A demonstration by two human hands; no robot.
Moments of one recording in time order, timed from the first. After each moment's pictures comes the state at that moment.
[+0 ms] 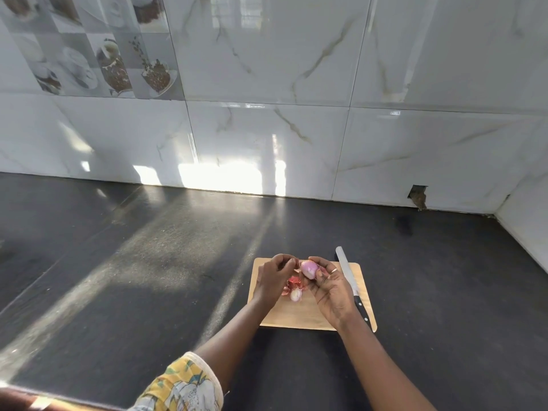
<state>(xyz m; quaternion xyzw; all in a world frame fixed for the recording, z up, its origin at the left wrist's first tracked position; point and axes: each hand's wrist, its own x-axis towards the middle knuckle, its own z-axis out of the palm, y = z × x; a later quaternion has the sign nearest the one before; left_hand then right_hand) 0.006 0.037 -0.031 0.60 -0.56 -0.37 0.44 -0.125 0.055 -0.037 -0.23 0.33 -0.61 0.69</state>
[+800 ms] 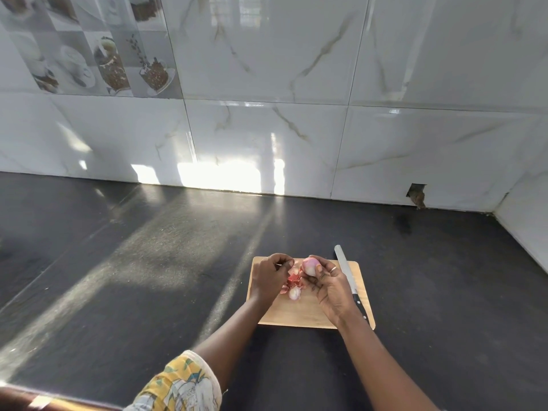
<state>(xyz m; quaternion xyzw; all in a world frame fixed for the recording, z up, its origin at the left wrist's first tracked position) 0.009 0.037 -0.032 0.62 -0.59 -0.29 0.43 -0.128 0.055 -0.036 -0.24 0.40 -0.59 0.66</state>
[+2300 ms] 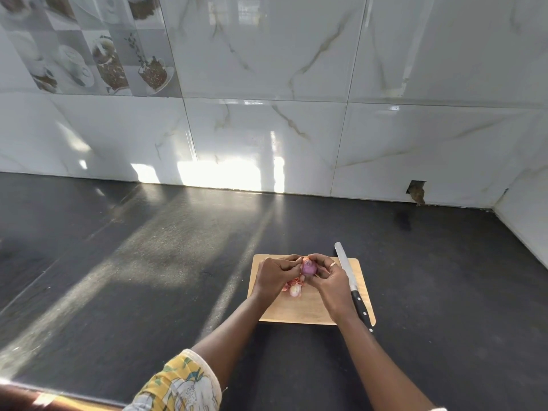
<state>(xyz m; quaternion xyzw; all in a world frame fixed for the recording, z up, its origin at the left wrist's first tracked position) 0.011 0.036 -0.043 0.51 -0.60 -0.43 0.45 -0.129 0.060 -0.042 -0.48 0.51 -0.54 0.47</state>
